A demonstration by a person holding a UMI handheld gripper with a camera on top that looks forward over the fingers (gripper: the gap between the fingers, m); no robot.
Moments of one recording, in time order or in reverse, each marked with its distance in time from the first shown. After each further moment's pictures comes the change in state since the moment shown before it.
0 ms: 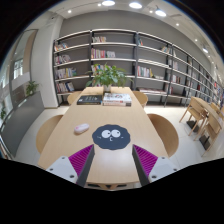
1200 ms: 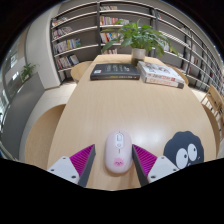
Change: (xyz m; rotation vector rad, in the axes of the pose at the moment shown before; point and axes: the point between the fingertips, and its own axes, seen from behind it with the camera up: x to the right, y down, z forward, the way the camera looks) arm -0.235 0.019 0.363 -0.306 -0.060 0.012
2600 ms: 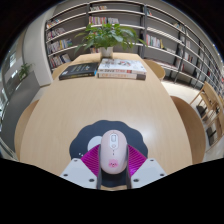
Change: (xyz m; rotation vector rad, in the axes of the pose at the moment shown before) arm 0.235 0.033 -0.075 -0.037 0.026 -0.016
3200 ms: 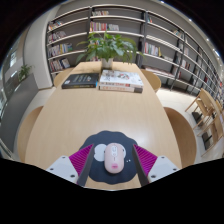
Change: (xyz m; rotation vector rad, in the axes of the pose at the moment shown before) arm -0.008 -0.037 -0.048 0.065 0.047 -0.023
